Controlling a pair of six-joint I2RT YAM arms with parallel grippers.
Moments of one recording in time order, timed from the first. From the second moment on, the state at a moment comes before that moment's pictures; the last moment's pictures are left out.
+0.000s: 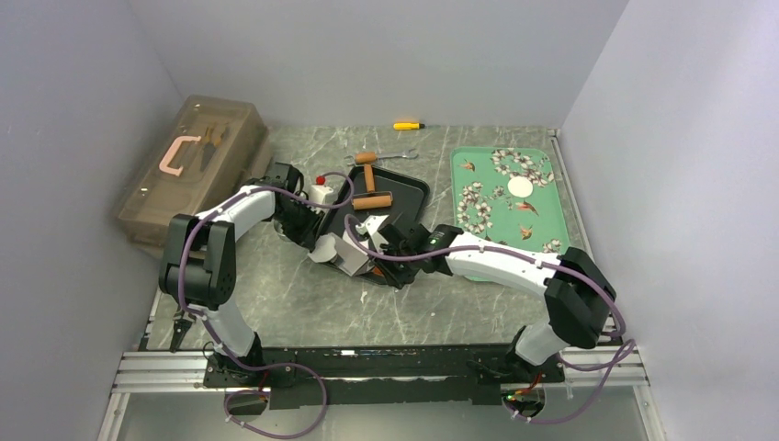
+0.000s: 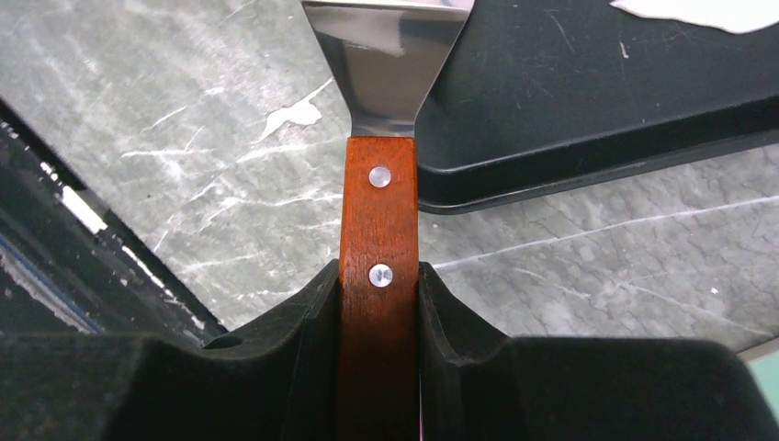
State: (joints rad) left arm -0.21 1.73 1.13 -0.69 0.39 0.45; right arm 0.95 1.52 1.05 -0.54 -0.08 0.05
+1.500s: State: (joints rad) left arm -0.21 1.74 1.37 -0.74 0.42 0.45; right arm 0.89 1.51 1.02 -0.48 -0.18 0.00
